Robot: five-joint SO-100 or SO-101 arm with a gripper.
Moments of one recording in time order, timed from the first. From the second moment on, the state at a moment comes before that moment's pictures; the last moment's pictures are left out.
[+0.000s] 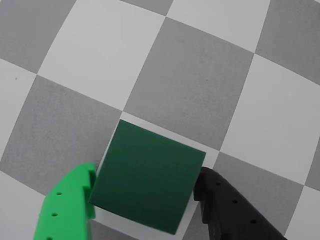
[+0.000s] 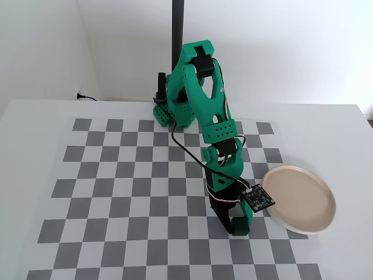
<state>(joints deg) -24.3 74.6 110.3 16.9 -89.4</state>
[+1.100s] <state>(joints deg) -31.3 86.7 110.3 24.6 -88.5</state>
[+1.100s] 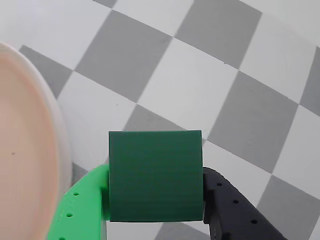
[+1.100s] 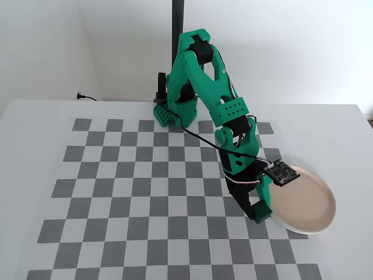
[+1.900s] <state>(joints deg) -48.7 82.9 98.2 32.7 -89.4</state>
